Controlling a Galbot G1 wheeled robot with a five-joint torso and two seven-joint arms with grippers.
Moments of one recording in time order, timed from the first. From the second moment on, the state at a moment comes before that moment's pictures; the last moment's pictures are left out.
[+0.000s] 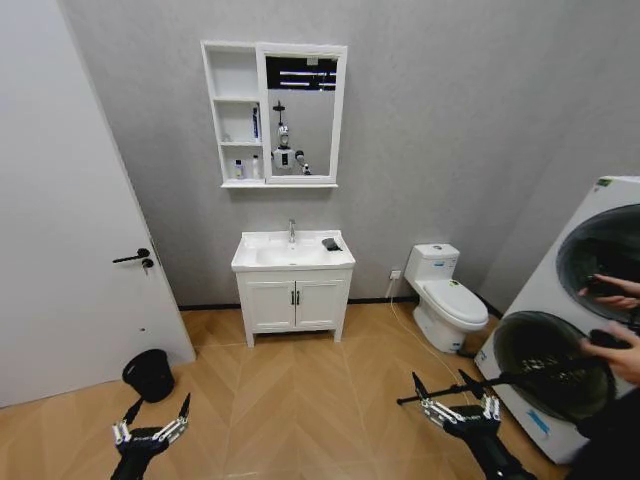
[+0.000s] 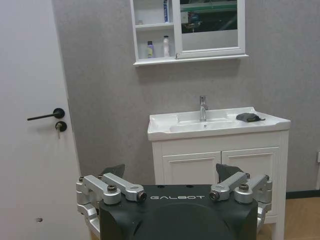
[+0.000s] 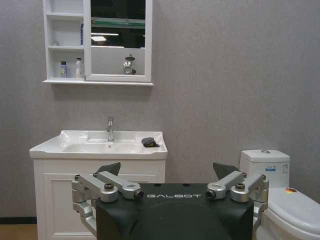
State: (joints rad) left arm 1.83 -1.41 -0.87 -2.21 -0.27 -0.06 0.11; right arm -1.98 1.28 0.80 2.50 0.37 -0.01 0.03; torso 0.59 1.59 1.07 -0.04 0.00
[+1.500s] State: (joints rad) left arm 1.83 -1.41 -0.87 -2.21 -0.27 -0.06 0.11; right arm -1.98 1.28 0.80 2.50 0.37 -0.01 0.03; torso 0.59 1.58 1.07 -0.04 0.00
